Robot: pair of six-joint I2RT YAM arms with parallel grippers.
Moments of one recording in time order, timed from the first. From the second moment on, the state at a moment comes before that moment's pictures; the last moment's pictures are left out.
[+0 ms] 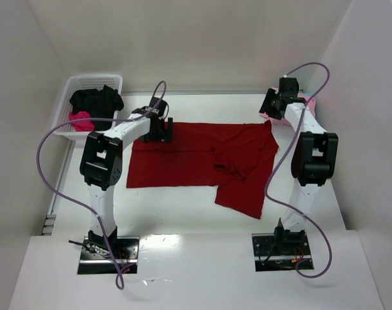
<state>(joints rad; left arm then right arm) -0.31 2.07 1.58 -0.63 -0.18 -0.31 -0.06 2.02 1.64 -0.41 -0.07 0.34</state>
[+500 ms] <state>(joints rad) -0.21 2.10 1.68 -0.58 -0.12 -0.32 -0.05 1.88 1.34 -0.43 -0.02 0.33</state>
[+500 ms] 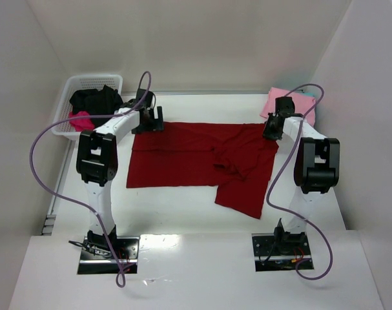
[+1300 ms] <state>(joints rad) -0.19 2.16 1.67 -0.56 -0.05 -0.32 -0.05 1.96 1.31 -0.44 0.01 0.33</state>
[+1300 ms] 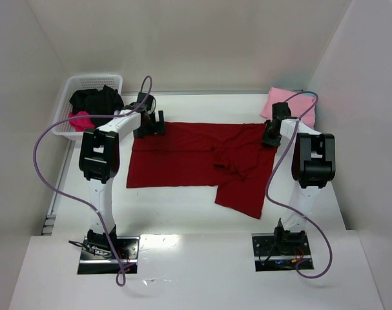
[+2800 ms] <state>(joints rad) -0.19 2.14 1.62 -0.54 -0.06 -0.32 -0.07 1.90 1.32 -0.46 0.06 0.33</state>
